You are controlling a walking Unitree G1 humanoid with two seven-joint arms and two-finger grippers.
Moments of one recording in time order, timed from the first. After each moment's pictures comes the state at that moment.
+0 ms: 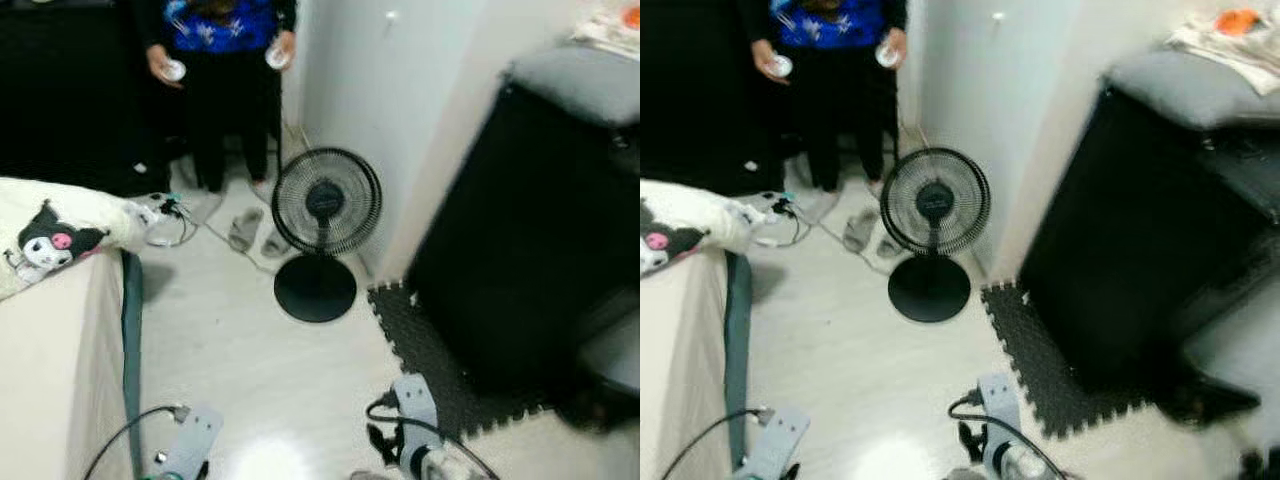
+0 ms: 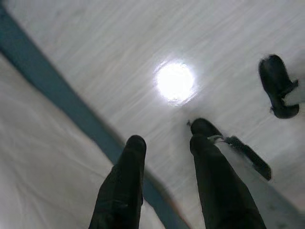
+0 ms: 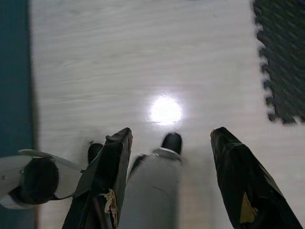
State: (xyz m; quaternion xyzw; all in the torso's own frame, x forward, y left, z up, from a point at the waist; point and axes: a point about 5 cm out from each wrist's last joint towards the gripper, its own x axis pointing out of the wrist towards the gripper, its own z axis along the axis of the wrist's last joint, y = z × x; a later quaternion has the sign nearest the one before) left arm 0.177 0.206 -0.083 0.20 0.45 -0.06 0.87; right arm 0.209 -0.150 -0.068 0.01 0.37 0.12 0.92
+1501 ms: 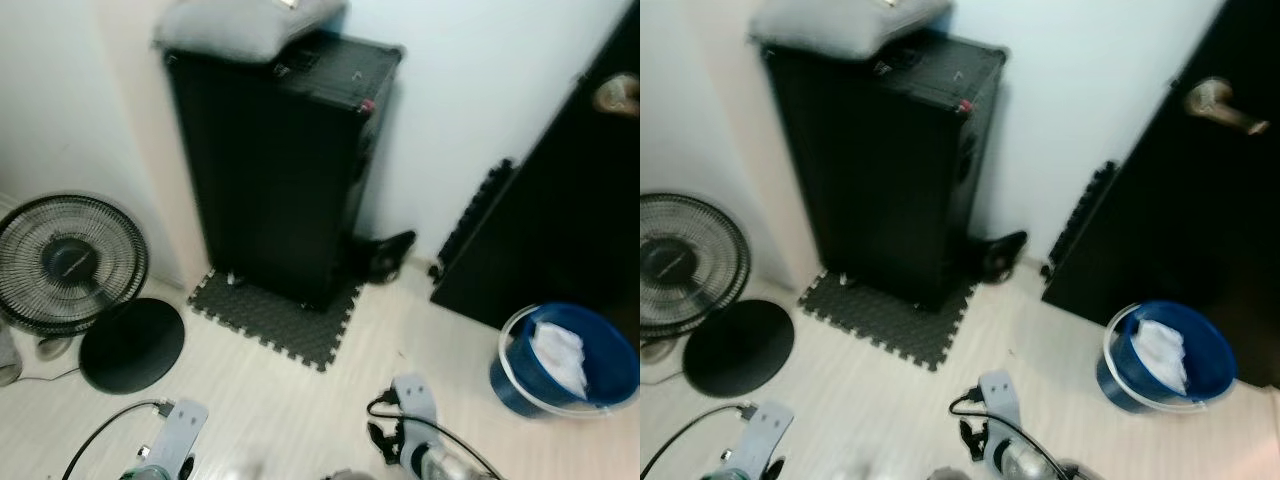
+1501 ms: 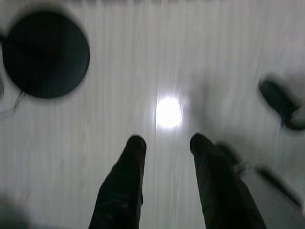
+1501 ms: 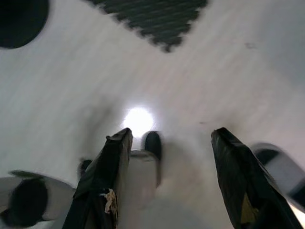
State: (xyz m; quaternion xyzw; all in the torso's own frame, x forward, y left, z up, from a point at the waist) left arm 0.192 0.220 -0.072 0.21 0.42 -0.06 0.88; right arm 0.211 -0.160 -0.066 0.00 0.37 0.11 0.92
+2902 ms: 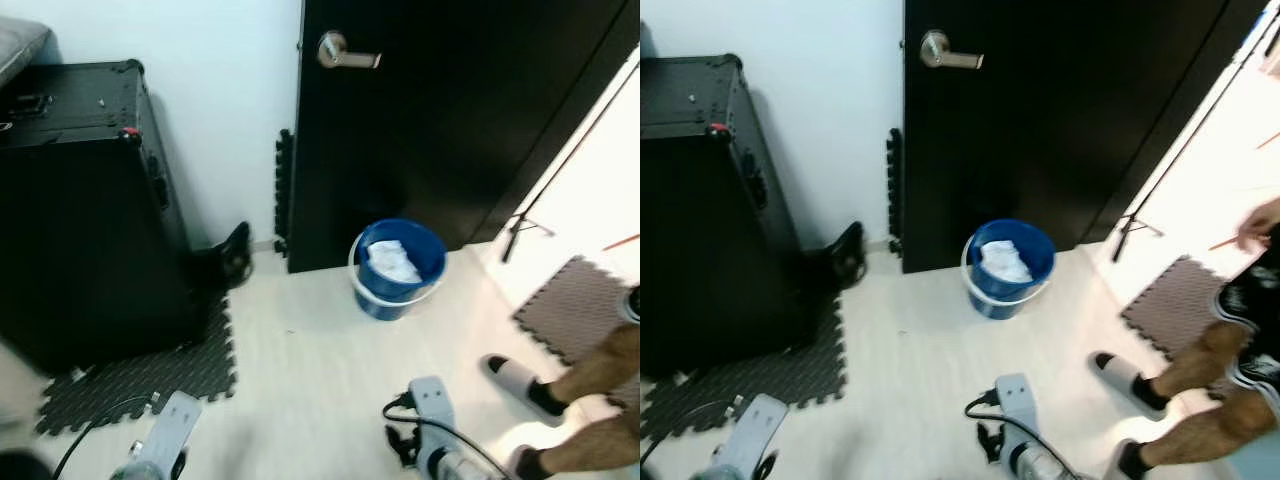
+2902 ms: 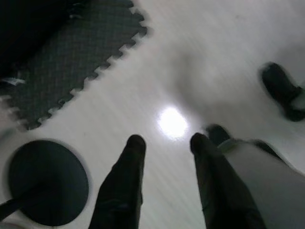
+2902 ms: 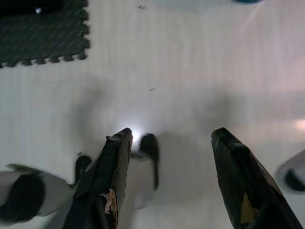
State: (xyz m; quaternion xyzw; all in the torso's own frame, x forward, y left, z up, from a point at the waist) left arm 0.165 0.229 -0.083 0.20 0.45 -0.05 0.87; right arm 0.205 -0.150 -0.070 0.01 0.38 0.12 0.92
